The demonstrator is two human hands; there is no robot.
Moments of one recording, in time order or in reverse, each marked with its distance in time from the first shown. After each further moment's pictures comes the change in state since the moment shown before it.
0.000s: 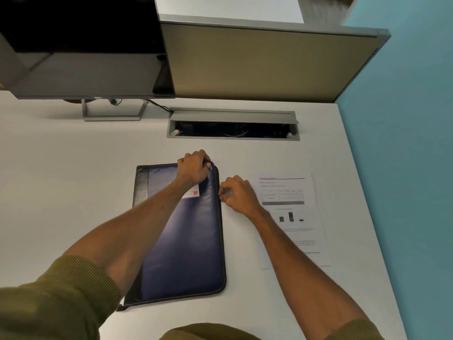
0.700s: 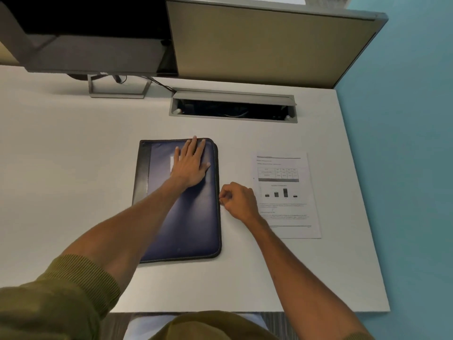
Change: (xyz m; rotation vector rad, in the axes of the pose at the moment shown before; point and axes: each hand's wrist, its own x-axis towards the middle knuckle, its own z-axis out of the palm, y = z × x) left_hand -0.087 -0.019 0.023 0.180 -0.038 0.101; right_hand -0.093 -0.002 0.040 0.041 0.050 0.135
